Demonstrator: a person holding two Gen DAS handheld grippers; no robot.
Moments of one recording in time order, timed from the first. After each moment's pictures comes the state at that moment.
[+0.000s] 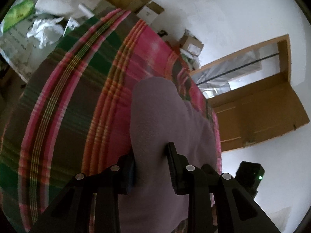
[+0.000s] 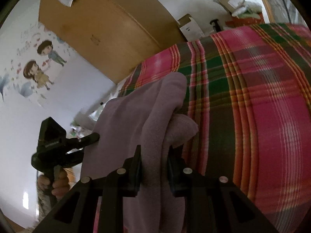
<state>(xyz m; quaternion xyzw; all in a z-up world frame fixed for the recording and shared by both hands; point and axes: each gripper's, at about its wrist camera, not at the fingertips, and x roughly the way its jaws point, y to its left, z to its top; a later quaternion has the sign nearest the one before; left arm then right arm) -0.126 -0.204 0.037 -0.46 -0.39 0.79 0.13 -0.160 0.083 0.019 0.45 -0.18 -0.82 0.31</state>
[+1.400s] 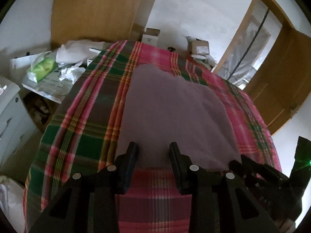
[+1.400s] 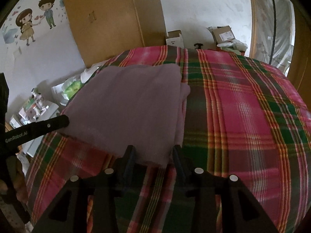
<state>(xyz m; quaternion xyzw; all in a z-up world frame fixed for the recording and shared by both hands) -0.011 -0.135 0.044 -0.39 -0.16 0.91 0.01 -0.036 0.055 0.025 0.42 0.00 -0.89 0.19</state>
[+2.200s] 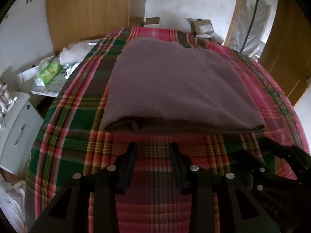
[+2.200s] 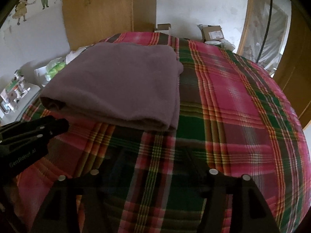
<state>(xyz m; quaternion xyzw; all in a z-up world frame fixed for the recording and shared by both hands) 0.009 -0.096 0.006 -0.43 -0.05 0.90 -0.03 -0.015 0.038 -0.001 0.43 0.07 -0.89 0.11</state>
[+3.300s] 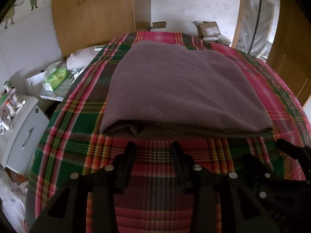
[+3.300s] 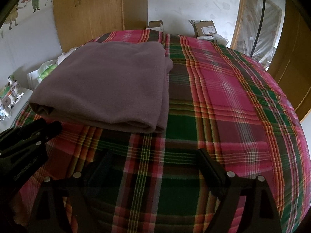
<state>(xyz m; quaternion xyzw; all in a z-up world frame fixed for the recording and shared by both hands) 0.007 -0.088 0.002 -0.42 -0.03 0.91 -0.07 -0.021 0.044 -0.003 0.44 0.06 -0.89 0.09</state>
